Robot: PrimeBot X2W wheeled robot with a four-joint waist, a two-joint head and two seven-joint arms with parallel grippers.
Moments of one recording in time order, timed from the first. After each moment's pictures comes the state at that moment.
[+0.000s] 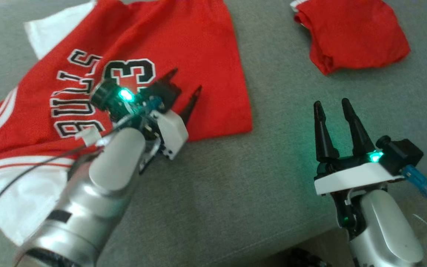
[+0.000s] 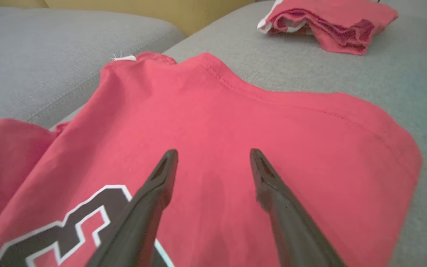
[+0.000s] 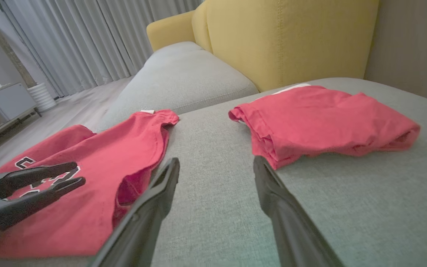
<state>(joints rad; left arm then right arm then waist) -0.80 0.10 -0.61 0.76 -0.12 -0.12 0.05 -0.24 -0.05 0.16 0.29 0.31 0.13 -0.24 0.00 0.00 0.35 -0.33</state>
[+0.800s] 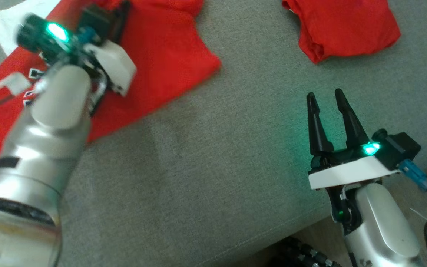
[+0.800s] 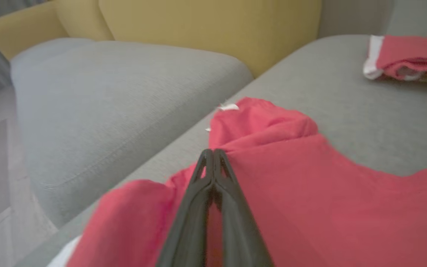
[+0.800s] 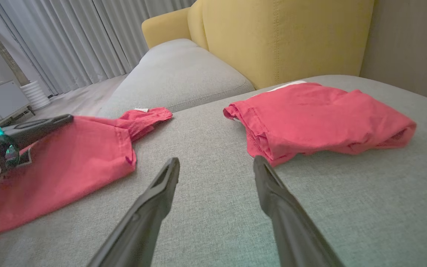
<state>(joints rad) -1.08 0.18 -0.59 1.00 -0.17 -0.10 -0.10 -0.26 -0.05 0.20 0.26 0.33 0.13 -0.25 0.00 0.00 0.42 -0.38</state>
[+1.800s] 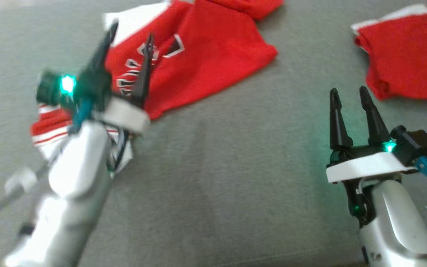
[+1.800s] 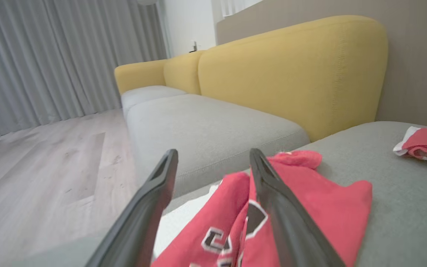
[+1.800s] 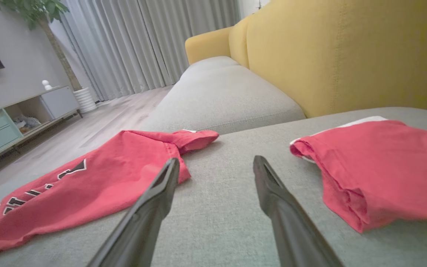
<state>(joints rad) -0.77 0.19 -0.49 0.61 -0.26 0.02 -0.26 -0.28 -0.05 0.09 0.30 0.26 0.13 -0.25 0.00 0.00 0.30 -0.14</state>
